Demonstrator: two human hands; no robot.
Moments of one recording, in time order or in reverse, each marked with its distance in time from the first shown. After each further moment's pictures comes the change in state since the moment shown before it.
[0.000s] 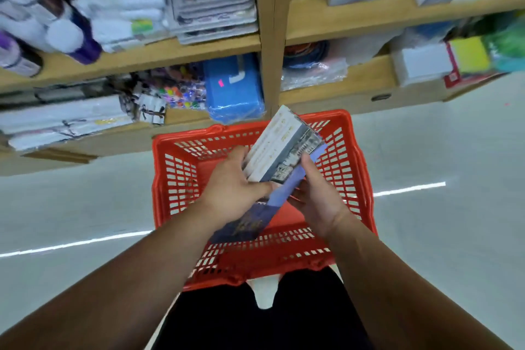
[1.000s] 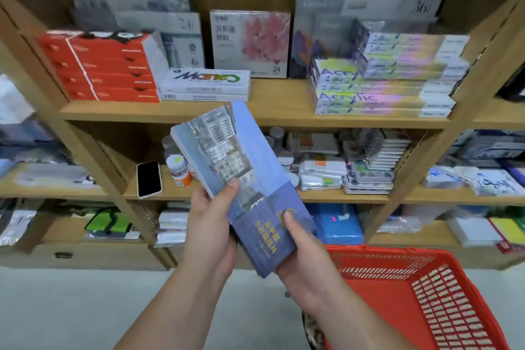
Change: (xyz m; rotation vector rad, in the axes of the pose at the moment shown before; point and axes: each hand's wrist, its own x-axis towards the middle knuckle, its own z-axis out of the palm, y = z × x) left_hand -0.239 -0.038 -0.430 -1.204 0.403 0.421; right_hand -0.243 0.078 0.450 0.065 -0.453 -0.341
